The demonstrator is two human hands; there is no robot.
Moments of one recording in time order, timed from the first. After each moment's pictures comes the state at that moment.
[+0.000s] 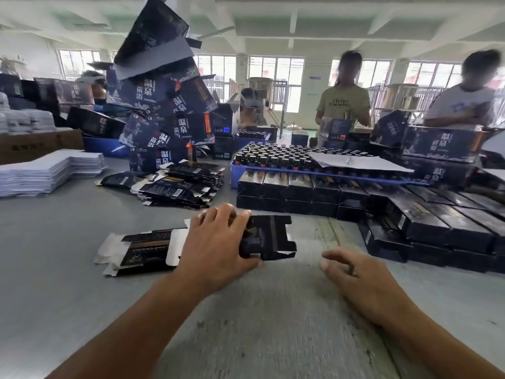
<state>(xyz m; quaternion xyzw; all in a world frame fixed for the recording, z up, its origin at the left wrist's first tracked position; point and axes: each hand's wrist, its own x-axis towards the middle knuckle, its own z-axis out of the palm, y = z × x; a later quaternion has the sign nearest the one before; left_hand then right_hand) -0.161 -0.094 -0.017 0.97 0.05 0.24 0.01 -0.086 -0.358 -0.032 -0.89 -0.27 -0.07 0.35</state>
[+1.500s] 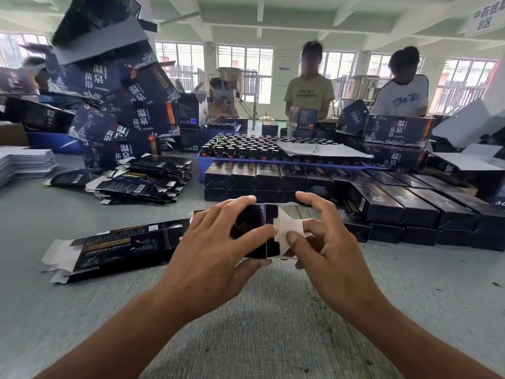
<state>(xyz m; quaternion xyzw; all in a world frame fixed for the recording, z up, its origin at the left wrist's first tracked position) -0.183 -0.147 -0.013 0.91 -0.16 0.38 0.00 -0.129 -0.351 -0.010 -0.75 -0.34 -0.13 0.55</state>
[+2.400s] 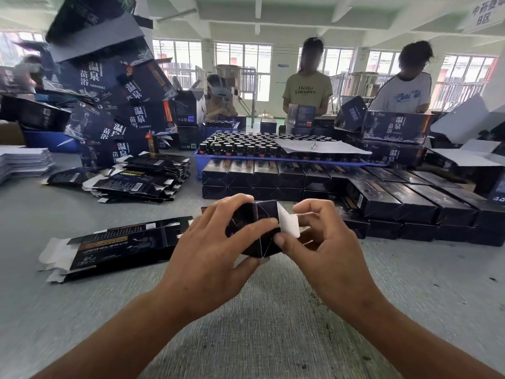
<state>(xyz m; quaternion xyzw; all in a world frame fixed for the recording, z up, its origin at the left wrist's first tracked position) -0.184 -0.151 -0.016 0.90 -0.17 0.40 0.07 -0.134 -0.350 -0.007 -0.76 -0.32 -0.16 0.55</state>
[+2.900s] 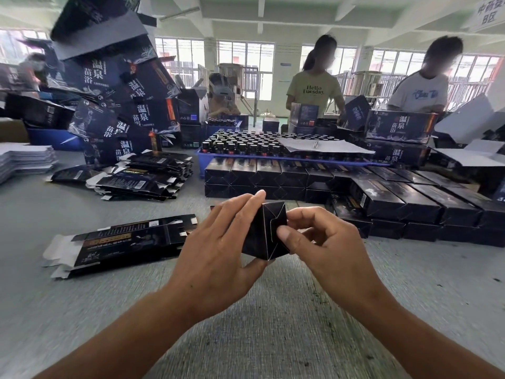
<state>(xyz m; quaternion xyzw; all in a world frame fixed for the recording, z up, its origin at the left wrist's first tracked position) -0.185 -0.161 -0.019 0.89 -0.15 0.41 0.12 -0.133 -0.350 -0.003 -0.76 -0.30 -0.11 0.56</state>
